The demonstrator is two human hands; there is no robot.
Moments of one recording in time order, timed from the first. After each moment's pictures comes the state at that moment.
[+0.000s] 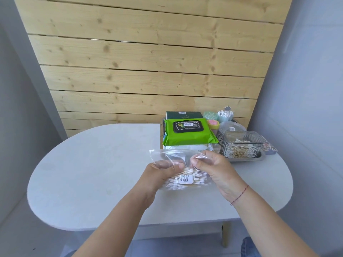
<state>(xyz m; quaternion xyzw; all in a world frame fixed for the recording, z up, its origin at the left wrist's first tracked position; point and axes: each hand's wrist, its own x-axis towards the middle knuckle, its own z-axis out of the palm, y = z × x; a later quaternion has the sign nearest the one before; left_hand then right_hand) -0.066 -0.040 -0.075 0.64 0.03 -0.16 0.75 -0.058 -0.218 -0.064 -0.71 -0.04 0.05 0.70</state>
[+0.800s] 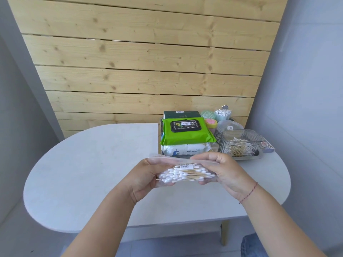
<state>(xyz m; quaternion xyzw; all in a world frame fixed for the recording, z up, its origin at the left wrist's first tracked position) -0.055 -0.022 -0.067 0.60 0.01 -0.23 0.77 -0.068 -0.233 -0.046 -0.70 -0.01 0.12 0.70</state>
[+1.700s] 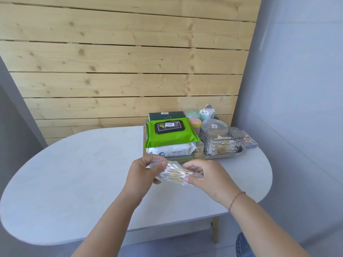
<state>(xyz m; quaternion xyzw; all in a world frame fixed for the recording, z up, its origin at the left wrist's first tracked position) -0.056 -0.060 -0.075 0.72 0.00 -0.01 0.69 -0.078 -0.250 -0.064 -0.92 -0.07 0.00 0.38</state>
